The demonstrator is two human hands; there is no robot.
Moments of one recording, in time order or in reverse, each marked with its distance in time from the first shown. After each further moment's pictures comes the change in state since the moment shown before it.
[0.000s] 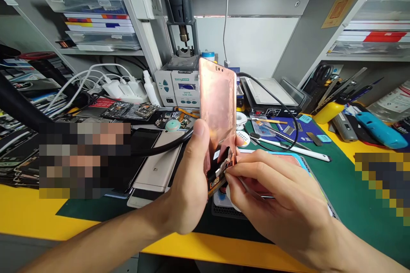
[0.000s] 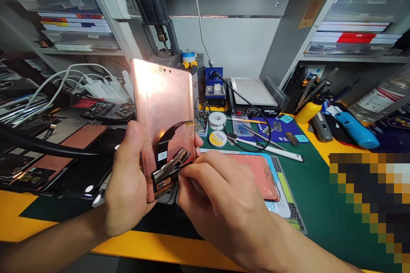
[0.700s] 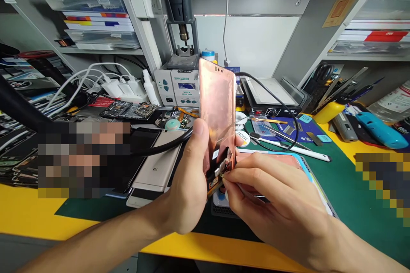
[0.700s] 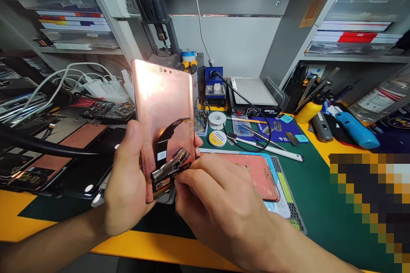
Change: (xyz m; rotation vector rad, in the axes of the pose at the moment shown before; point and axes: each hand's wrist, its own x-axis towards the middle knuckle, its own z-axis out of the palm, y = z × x) left_hand 0.000 -0.002 -0.002 0.014 0.049 -0.017; right_hand -0.005 0.002 -0.003 -0.007 -0.056 -0.035
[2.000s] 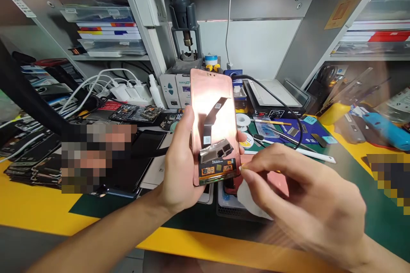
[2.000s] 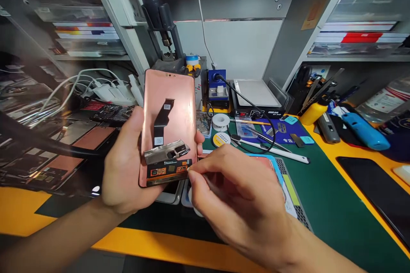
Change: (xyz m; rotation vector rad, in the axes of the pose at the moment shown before) left_hand 0.011 0.016 0.001 -0.164 0.007 0.041; right_hand 0.004 -0.001 -0.013 0.273 0.071 0.228
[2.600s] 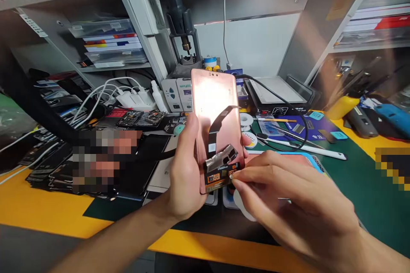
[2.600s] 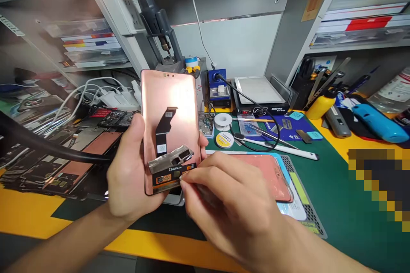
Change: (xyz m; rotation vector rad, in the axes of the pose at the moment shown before) left_hand -0.002 -0.005 0.003 0.154 0.077 0.054; right_hand -0.001 0.000 0.008 -0.010 -0.007 -0.162
